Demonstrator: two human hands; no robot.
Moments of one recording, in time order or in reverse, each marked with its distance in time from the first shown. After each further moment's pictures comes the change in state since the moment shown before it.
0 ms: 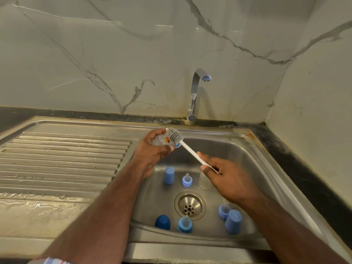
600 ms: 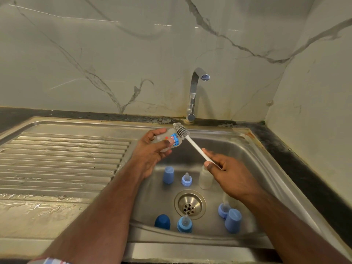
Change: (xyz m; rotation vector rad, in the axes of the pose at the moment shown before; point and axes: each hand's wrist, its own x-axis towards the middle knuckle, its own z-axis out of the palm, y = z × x) left_hand -0.007 0.006 0.002 -0.183 -0.022 -0.066; right_hand 0.002 0.003 -0.005 0.046 0.041 0.046
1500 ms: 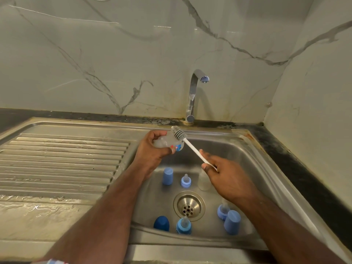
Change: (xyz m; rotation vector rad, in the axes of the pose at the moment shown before) left_hand 0.009 -0.010 -0.003 0.433 0.091 0.236; right_hand 0.000 -0.011 0.004 -0.128 0.014 -0.016
